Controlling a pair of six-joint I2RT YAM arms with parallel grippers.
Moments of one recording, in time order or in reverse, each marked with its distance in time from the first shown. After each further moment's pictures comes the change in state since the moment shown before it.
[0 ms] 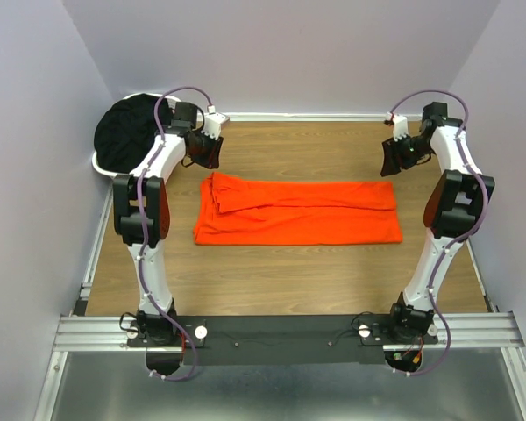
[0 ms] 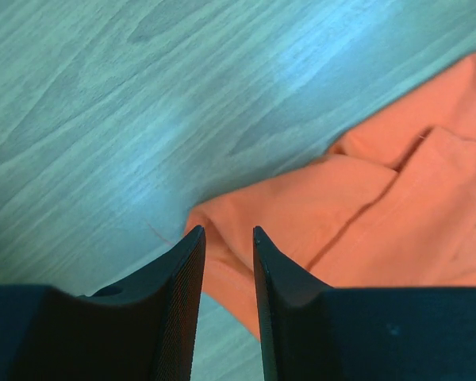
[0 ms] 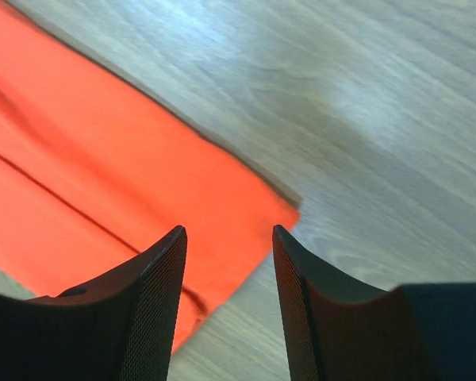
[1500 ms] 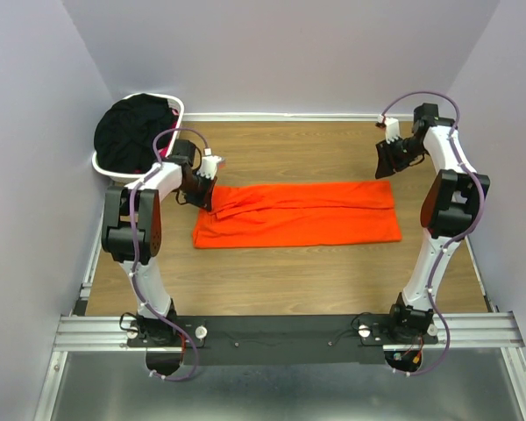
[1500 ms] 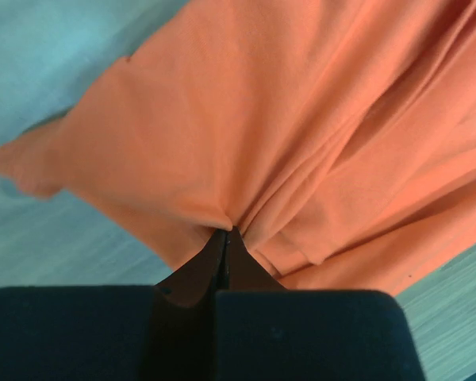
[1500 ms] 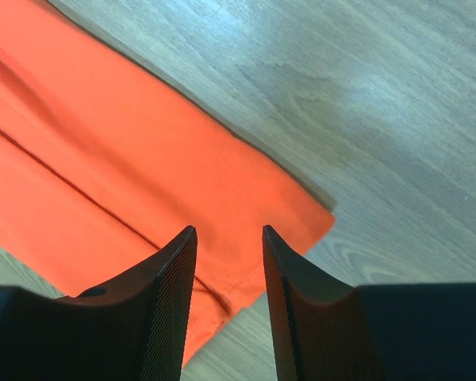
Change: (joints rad) left arm 0.004 -0.176 -0.442 -0.004 0.000 -0.043; right arm 0.040 0.000 -0.010 -0.031 -0.011 0.003
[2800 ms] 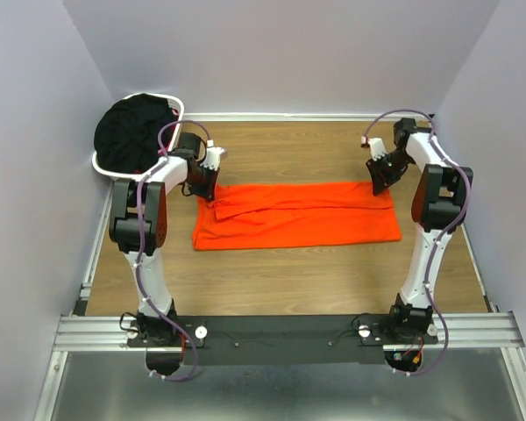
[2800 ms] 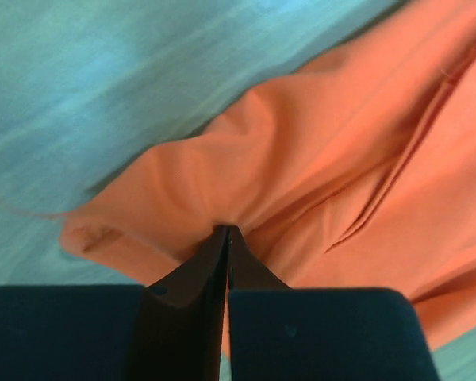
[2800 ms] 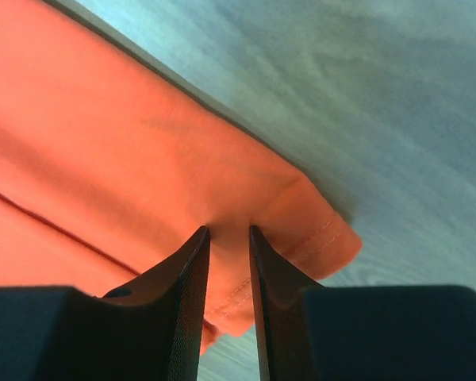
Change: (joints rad) left arm -0.026 0.098 0.087 0.069 -0.056 -0.055; right arm 0.058 0.132 -0.027 -0.011 0.200 -0.018
